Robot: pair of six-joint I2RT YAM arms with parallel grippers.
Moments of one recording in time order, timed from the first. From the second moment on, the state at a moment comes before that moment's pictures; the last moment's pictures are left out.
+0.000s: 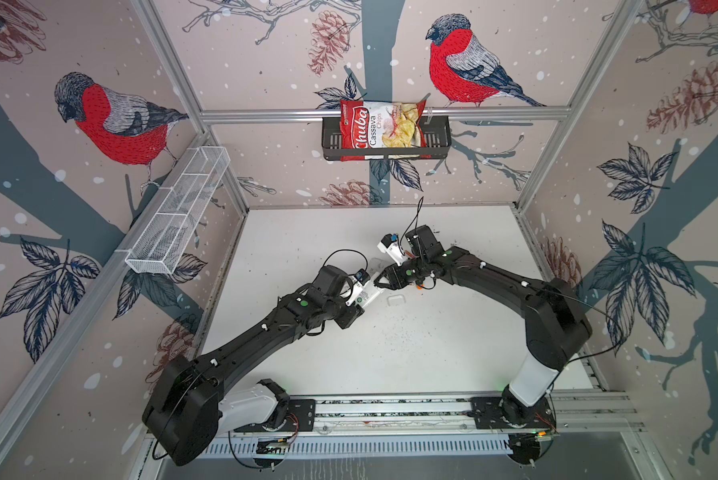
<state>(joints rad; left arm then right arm) -0.63 1.20 0.77 -0.46 0.14 0.19 0.68 1.74 1.27 -0.41 -0.56 0.13</state>
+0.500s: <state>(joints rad) -0.63 1.22 0.77 -0.45 0.15 0.19 0.64 1.69 1.23 -0.39 -0.48 0.14</state>
